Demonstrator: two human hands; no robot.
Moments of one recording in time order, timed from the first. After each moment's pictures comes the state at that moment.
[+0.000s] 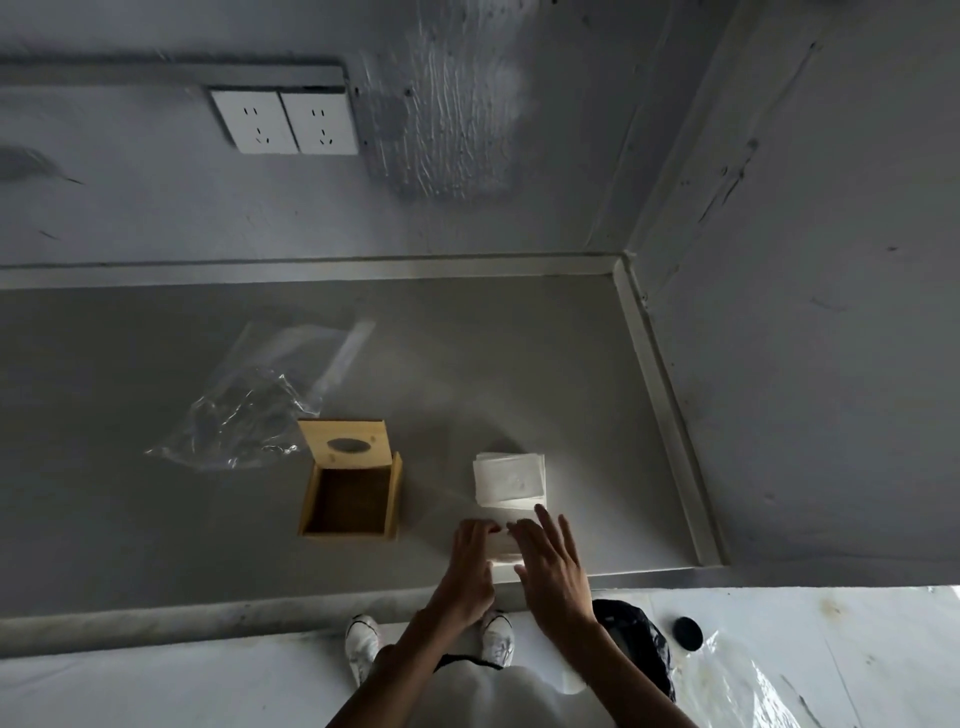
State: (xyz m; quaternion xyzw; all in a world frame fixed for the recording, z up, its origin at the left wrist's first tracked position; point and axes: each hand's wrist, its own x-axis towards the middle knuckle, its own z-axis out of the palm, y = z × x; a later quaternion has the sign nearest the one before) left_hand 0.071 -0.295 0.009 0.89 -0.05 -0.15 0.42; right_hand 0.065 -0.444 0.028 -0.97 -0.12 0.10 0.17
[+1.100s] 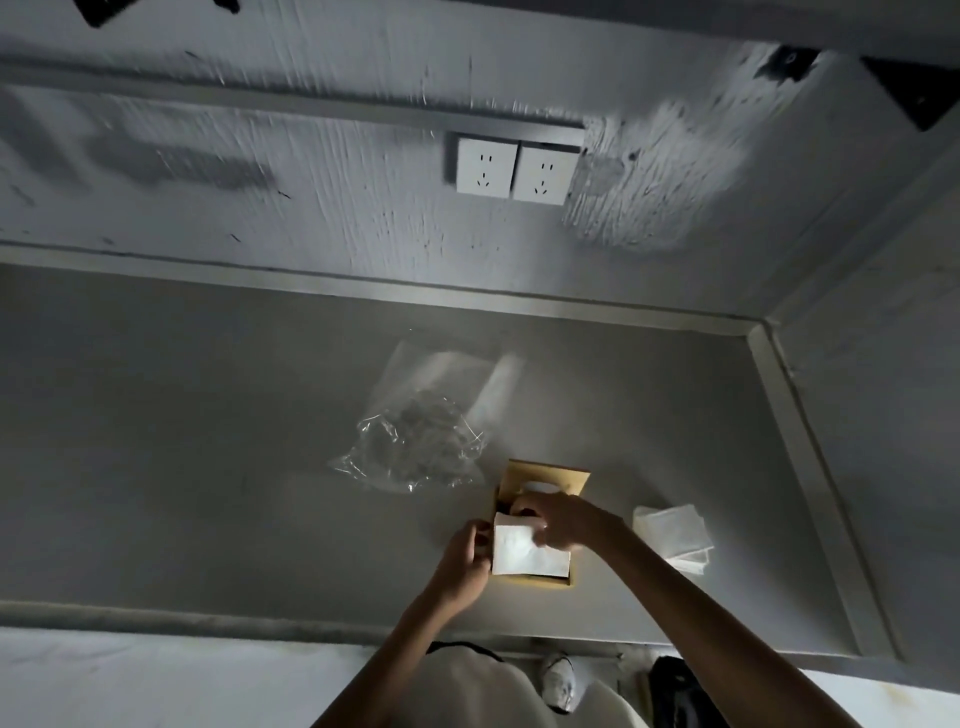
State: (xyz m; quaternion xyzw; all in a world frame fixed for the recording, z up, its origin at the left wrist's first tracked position) left_hand 0.123 -0.039 0.049 0.79 0.14 -0.24 0.55; right_hand 0.213 -0.197 0.124 -0.88 -0.19 0.43 0.06
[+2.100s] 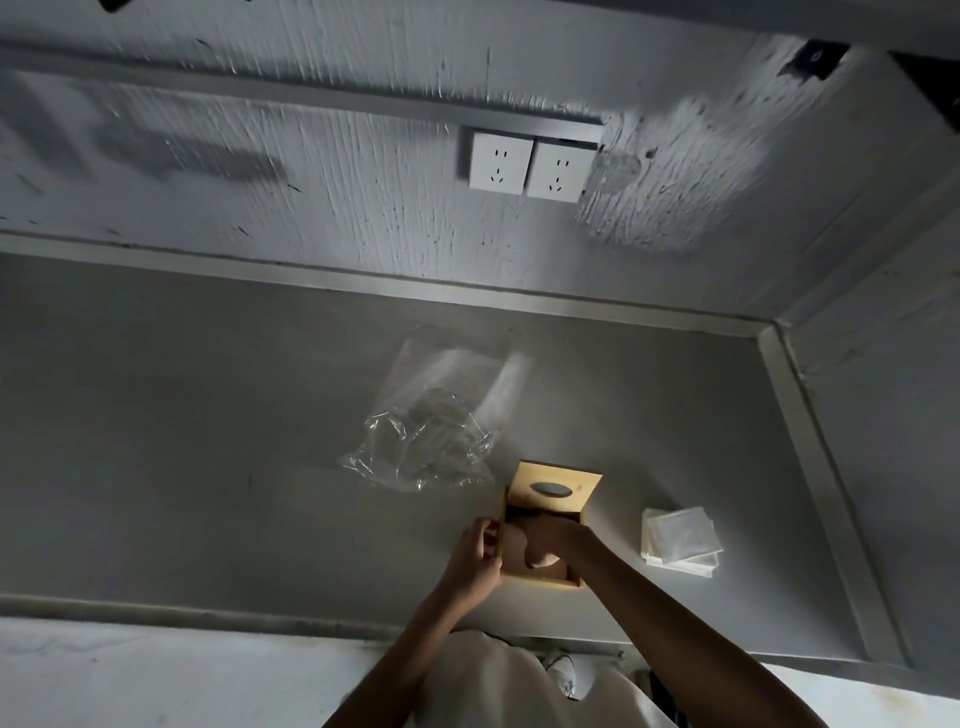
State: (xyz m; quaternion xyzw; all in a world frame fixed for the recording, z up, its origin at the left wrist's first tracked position) left_hand 0.126 -0.042 0.045 0.76 0.19 -0.23 0.57; right_hand 0.203 -0.161 0.110 -0.86 -0.16 0.47 -0.07
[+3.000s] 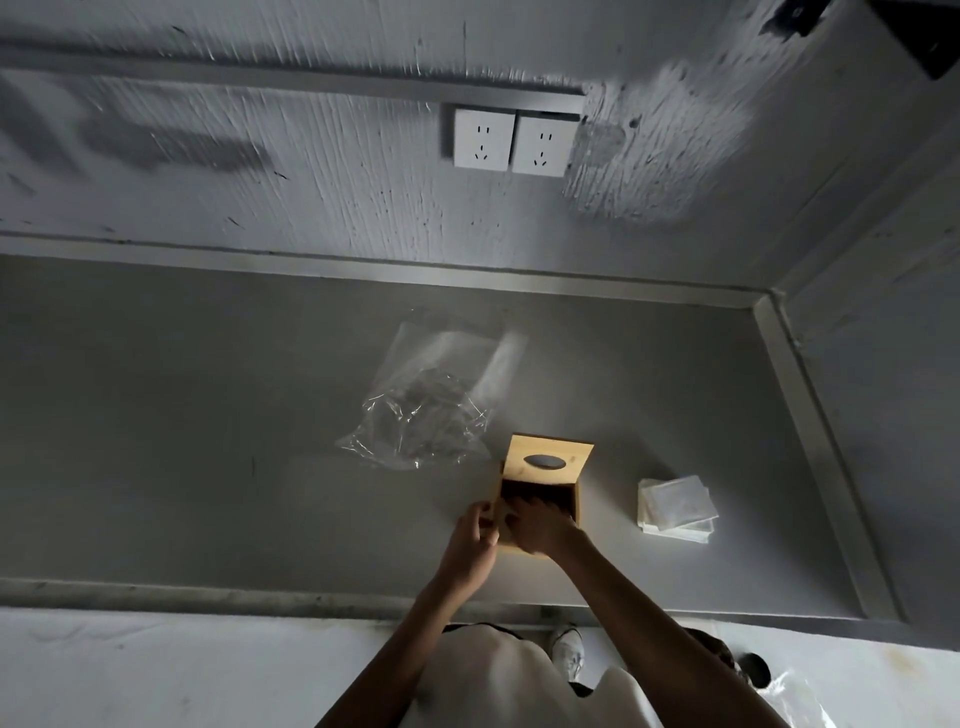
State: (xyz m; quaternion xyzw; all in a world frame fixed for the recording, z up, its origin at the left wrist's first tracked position) left_hand 0.107 -0.045 0.047 0.79 0.19 -0.21 0.55; right_hand 0.166 -0.168 0.081 -0.93 -0.16 0.34 0.03
